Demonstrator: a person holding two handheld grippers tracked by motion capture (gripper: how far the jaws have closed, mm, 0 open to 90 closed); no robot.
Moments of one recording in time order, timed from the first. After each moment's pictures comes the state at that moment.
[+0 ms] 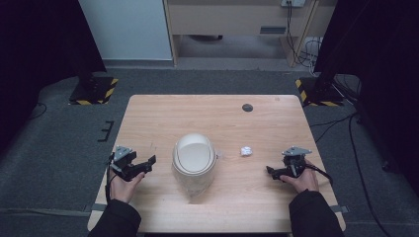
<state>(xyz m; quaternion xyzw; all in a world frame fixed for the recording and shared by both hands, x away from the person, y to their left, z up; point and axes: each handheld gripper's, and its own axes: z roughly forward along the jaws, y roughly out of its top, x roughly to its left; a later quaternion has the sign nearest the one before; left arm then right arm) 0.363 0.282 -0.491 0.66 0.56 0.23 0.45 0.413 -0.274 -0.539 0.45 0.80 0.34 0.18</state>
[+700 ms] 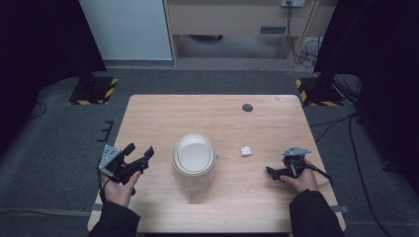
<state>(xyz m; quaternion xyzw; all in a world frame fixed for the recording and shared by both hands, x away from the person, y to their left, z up) 0.337 0.273 -0.450 0.60 0.51 0.26 0.56 0.413 -0.274 -0.539 0.45 0.81 0.34 0.18</state>
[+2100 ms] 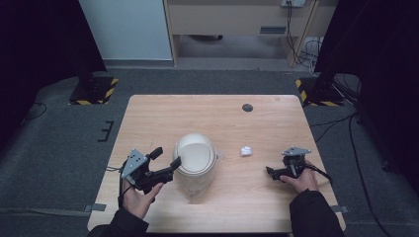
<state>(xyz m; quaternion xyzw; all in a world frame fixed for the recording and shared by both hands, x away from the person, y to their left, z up) 0.314 0.203 -0.430 0.65 0.43 0.22 0.59 0.413 -0.274 -0.539 0.45 0.81 0.34 0.18</state>
